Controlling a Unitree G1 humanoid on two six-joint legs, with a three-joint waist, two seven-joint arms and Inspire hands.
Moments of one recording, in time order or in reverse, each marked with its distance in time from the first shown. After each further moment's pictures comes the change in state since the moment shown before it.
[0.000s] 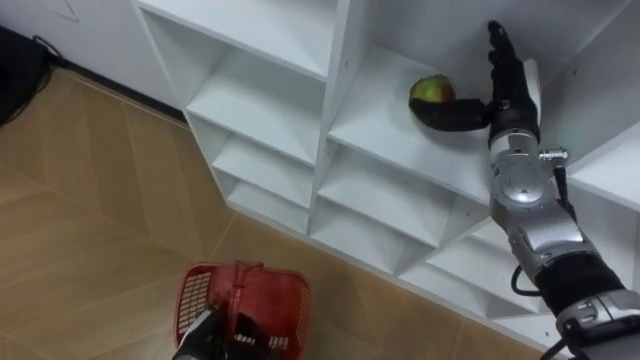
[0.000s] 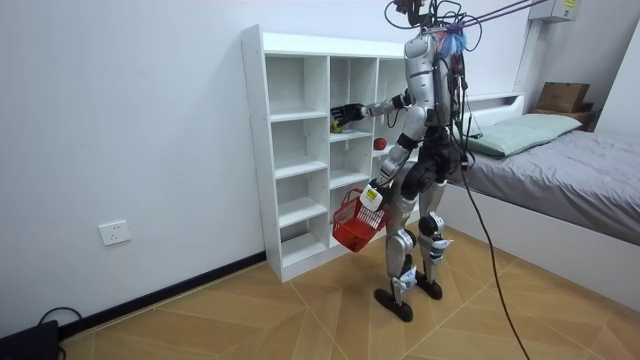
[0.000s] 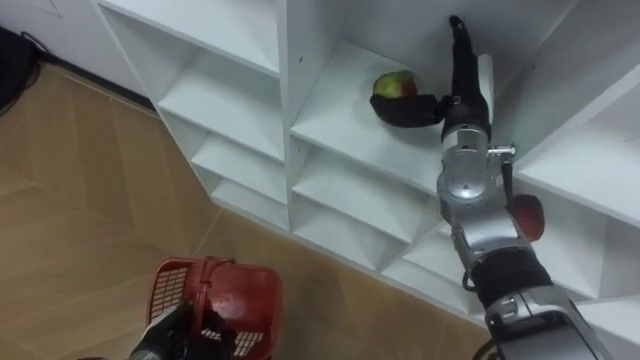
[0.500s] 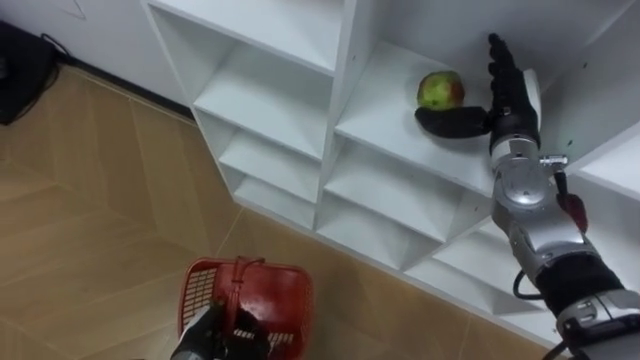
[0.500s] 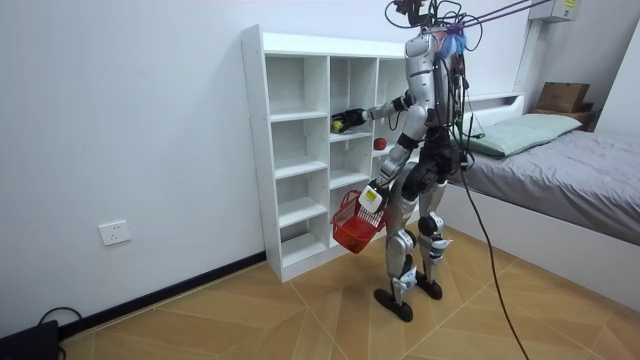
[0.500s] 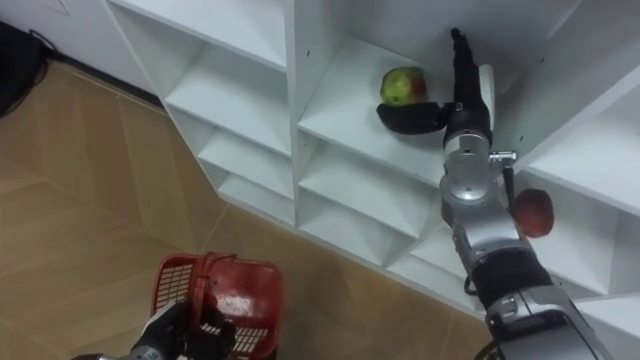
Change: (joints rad) left arm -0.010 -0.002 -0.003 0.006 0.000 0.000 0.020; right arm -0.002 0.001 0.001 0.046 0.029 0.009 0.032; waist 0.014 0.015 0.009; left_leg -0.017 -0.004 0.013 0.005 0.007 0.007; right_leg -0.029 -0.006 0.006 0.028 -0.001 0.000
